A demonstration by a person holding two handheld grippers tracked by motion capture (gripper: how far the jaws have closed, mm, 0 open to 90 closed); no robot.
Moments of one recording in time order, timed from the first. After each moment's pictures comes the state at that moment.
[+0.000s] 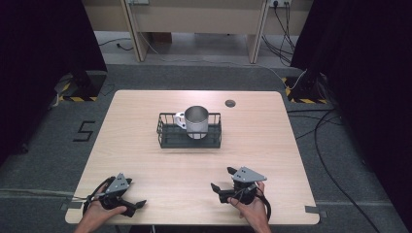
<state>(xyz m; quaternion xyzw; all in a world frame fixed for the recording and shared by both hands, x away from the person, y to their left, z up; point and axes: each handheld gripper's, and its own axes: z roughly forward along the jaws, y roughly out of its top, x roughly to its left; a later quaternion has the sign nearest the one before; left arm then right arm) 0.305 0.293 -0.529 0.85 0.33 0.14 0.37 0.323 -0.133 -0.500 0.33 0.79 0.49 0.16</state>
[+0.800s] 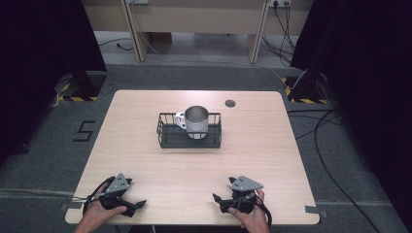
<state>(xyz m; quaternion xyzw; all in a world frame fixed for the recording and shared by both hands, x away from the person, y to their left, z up) 0.305 0.293 -0.529 0.85 0.33 0.14 0.37 0.306 -0.134 -0.519 0.34 0.82 0.43 0.16</state>
